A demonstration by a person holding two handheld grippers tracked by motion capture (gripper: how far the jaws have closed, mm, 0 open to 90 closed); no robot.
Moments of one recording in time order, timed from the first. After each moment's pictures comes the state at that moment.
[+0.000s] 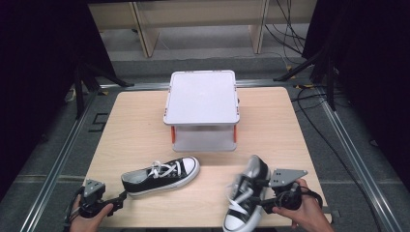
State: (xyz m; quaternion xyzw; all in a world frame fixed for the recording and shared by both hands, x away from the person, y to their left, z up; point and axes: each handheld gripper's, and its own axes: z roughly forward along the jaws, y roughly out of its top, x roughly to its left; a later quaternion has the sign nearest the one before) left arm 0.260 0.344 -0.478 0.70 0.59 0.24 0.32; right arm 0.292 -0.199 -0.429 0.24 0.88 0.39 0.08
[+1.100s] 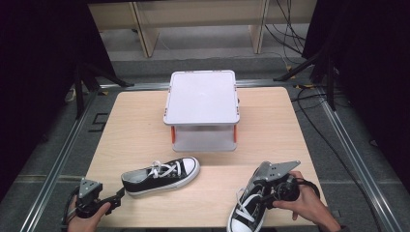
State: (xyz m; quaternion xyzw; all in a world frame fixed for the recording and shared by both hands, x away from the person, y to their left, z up) left arm 0.257 0.348 -0.471 0.68 0.60 0.26 0.34; right arm 0.315 -0.200 -0.432 0.22 0.90 0.37 0.01
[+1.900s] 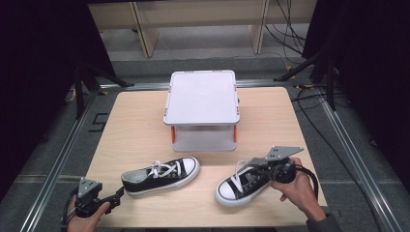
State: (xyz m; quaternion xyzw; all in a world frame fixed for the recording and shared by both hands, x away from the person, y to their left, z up) left arm 0.259 0.349 -0.472 0.67 0.60 0.26 0.35; right arm 0.344 -0.191 -0.410 0.30 0.85 0.42 0.08
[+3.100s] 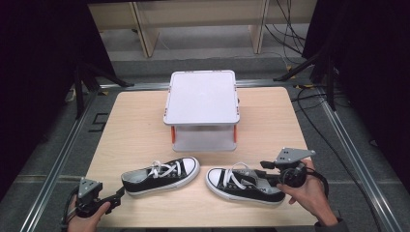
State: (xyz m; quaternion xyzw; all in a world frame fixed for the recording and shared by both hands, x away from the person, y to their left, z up) left arm 0.258 0.348 -0.471 0.67 0.60 0.26 0.34; right arm 0.332 -0.212 -0.403 0.29 0.86 0.41 0.12
